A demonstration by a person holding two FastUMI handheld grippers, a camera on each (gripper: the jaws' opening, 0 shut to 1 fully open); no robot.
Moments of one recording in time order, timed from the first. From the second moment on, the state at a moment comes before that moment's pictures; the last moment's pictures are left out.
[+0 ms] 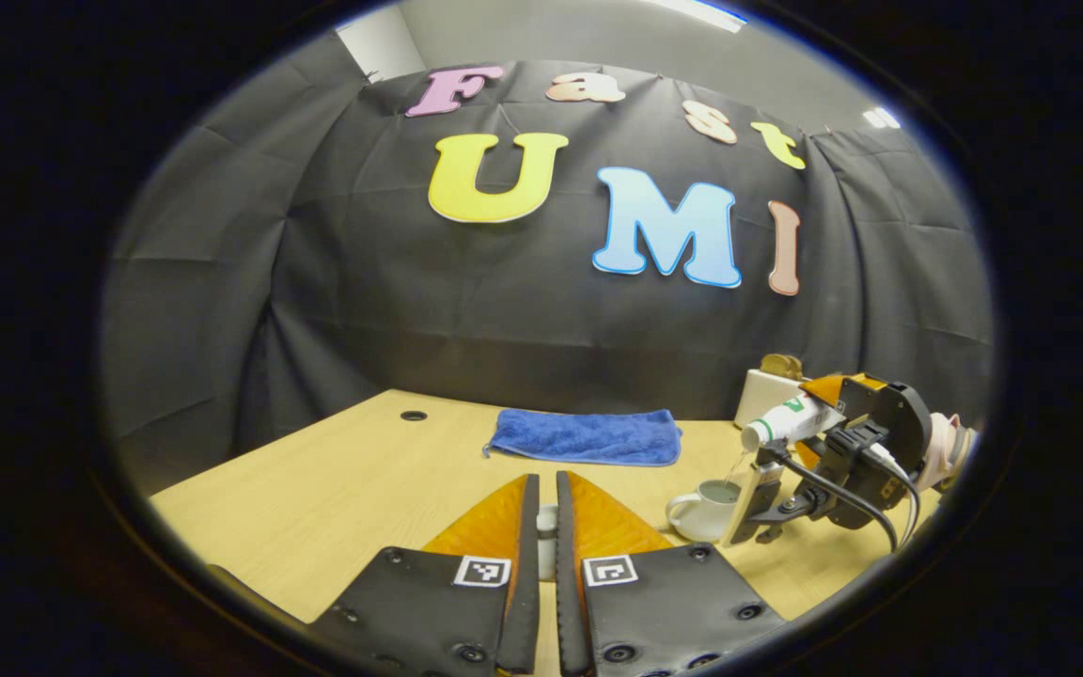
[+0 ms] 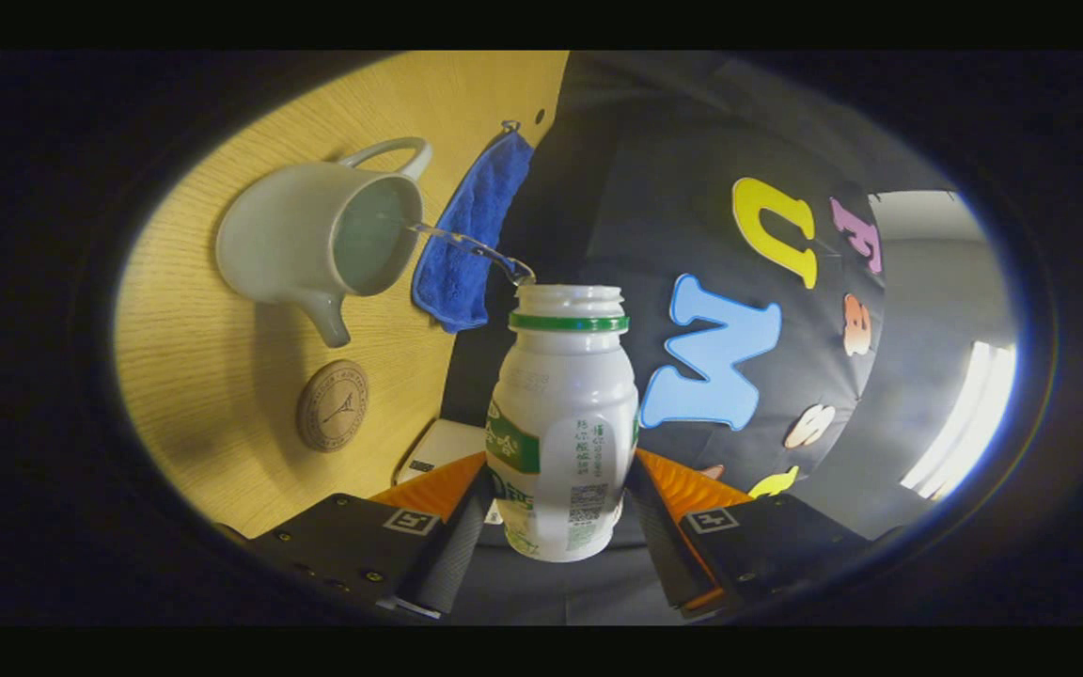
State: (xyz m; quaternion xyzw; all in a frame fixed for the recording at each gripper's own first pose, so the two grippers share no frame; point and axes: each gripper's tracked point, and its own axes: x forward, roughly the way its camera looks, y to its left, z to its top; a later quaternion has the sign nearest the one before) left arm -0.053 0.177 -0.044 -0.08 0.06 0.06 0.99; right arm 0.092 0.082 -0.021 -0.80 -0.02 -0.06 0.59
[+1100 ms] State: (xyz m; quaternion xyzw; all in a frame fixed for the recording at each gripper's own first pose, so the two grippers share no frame) left arm -0.052 0.175 -0.047 -0.08 0.06 0.05 0.99; right arm 0.095 0.087 -0.005 -0.82 -0.04 -0.06 0.57
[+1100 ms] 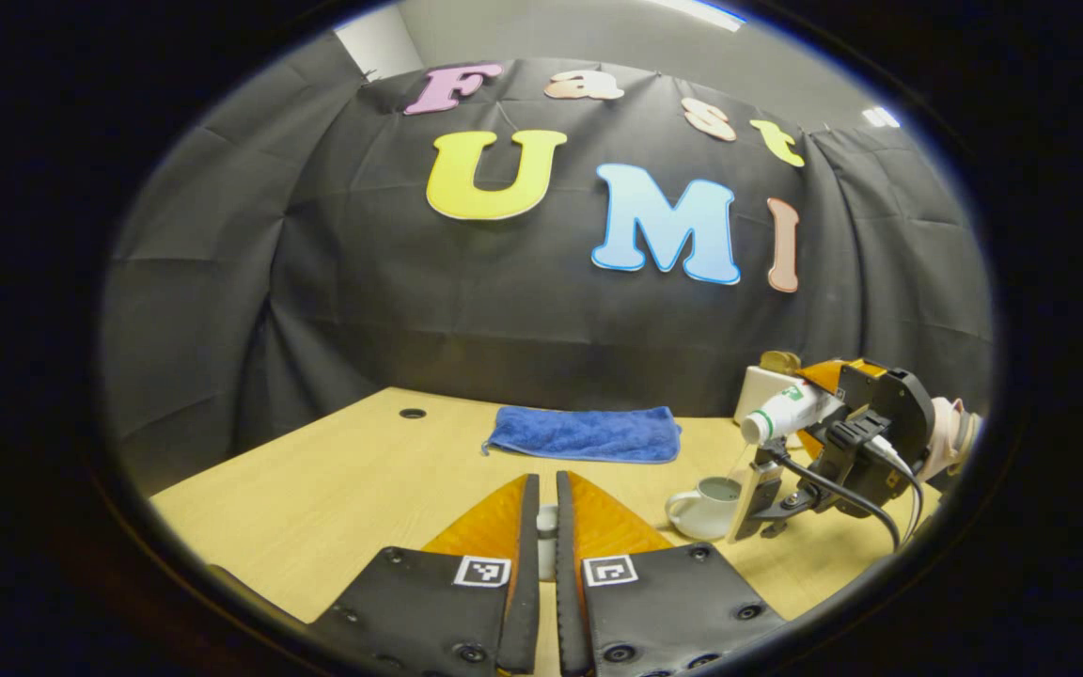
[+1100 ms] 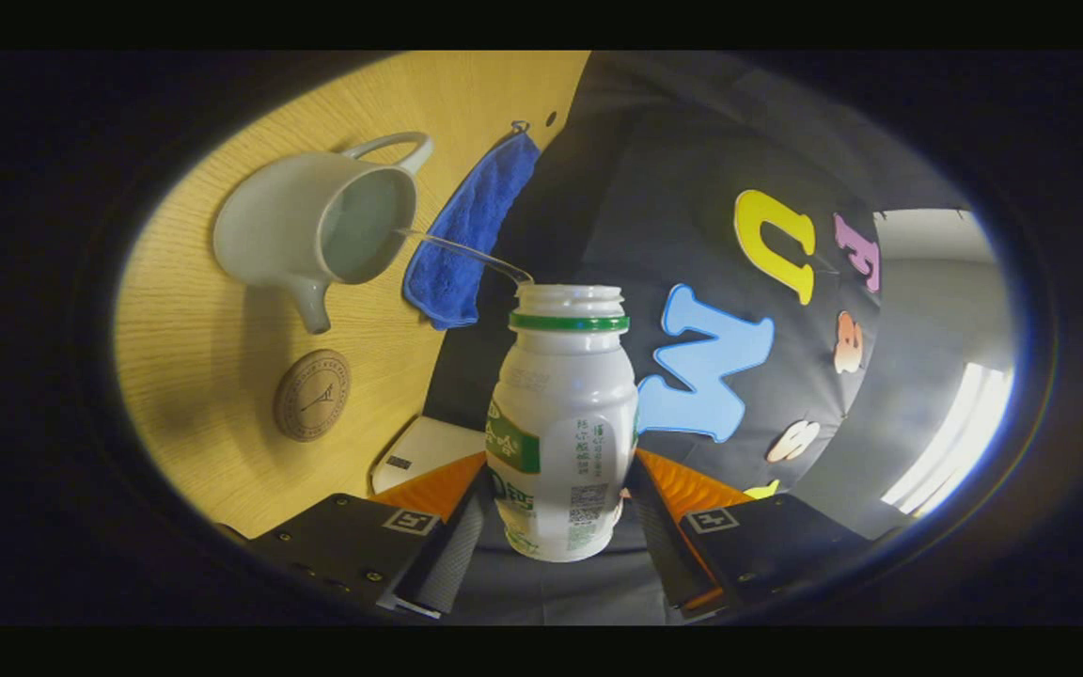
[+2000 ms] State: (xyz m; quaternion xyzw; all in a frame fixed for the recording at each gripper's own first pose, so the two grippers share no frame) left arm -0.051 0.177 -0.052 -0.07 0.07 0.06 0.99; right arm 0.105 0.100 0.003 -0.85 -0.06 -0.05 0.52
